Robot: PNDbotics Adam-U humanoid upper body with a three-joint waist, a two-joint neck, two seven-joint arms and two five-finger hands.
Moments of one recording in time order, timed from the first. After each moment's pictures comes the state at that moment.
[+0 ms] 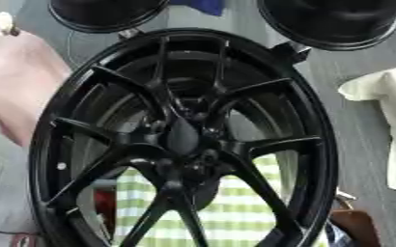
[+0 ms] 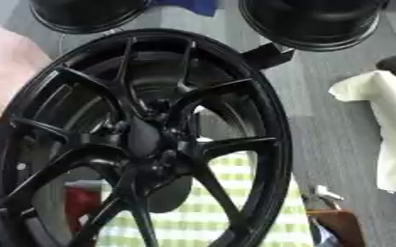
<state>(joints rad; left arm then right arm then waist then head) -0.31 1.22 0.16 -1.99 0.17 0.13 -0.17 -0.18 -0.61 -0.27 -1.80 -0.38 -0.10 0.11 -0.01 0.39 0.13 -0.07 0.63</state>
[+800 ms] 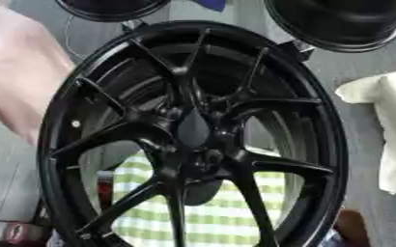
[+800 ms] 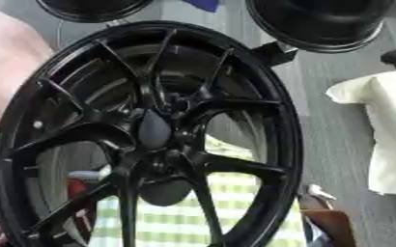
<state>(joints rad) -0.04 0.99 0.21 -1.99 -0.10 0.09 -0.08 -0.18 -0.59 -0.28 -1.80 -0.39 -0.11 0.10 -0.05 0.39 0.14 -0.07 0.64</state>
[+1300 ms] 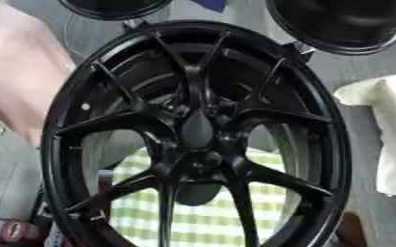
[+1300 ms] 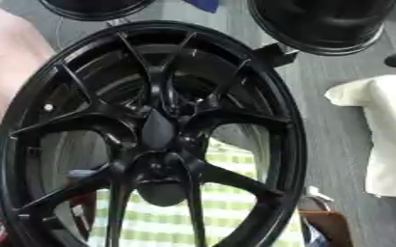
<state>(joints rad) 0.04 0.85 0.19 -1.99 -0.31 0.15 -0.19 -0.18 -0.57 -0.28 -1.80 -0.39 -0.11 0.10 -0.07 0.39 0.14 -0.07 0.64</state>
